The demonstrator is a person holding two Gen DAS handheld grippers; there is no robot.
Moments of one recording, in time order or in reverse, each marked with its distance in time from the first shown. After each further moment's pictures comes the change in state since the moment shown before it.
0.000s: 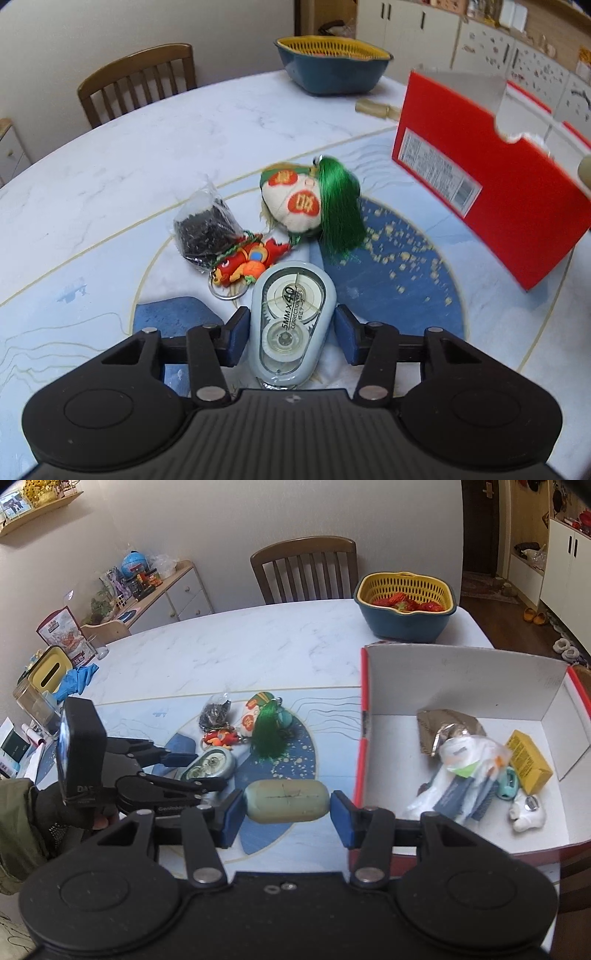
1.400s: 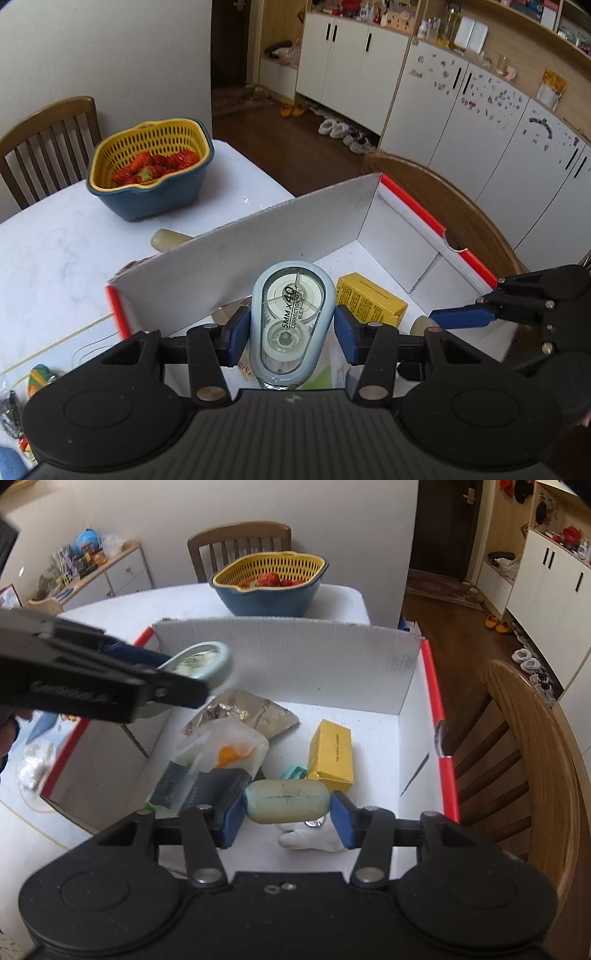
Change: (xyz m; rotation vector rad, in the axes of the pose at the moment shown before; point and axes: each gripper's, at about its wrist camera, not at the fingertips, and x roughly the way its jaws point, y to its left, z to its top) left arm 0.038 -0.217 0.178 0.021 -0.034 -0.143; right arm -0.003 -0.190 -0.007 -0.090 0.053 -0.140
